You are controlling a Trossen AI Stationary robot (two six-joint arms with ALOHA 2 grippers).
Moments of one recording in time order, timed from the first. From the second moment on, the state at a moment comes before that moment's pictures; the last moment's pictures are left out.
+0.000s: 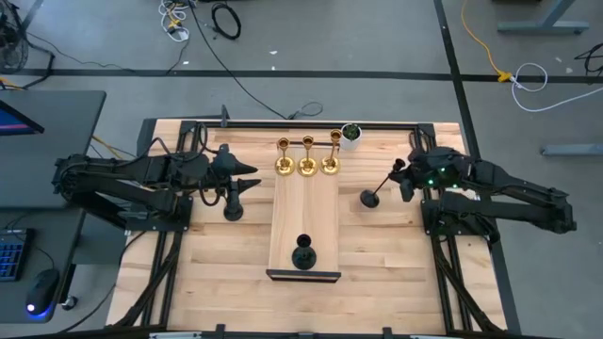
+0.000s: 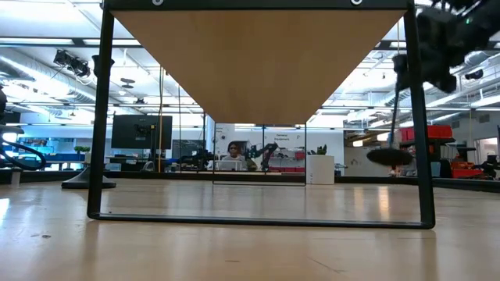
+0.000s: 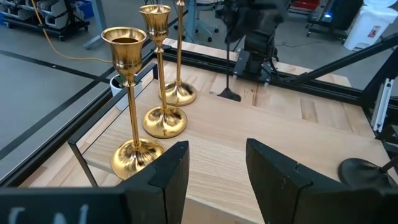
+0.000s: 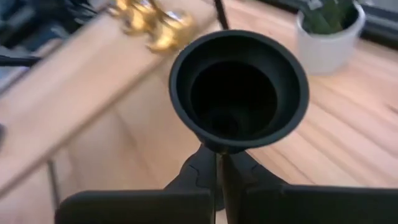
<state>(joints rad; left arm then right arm) -0.05 0.88 0.84 -0.30 -0.30 -0.22 -0.32 0.51 0.61 -0.74 0.01 0.47</state>
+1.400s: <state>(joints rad) -0.05 0.88 0.84 -0.31 -0.30 -0.22 0.55 1.28 1.33 -0.65 0.33 0.35</state>
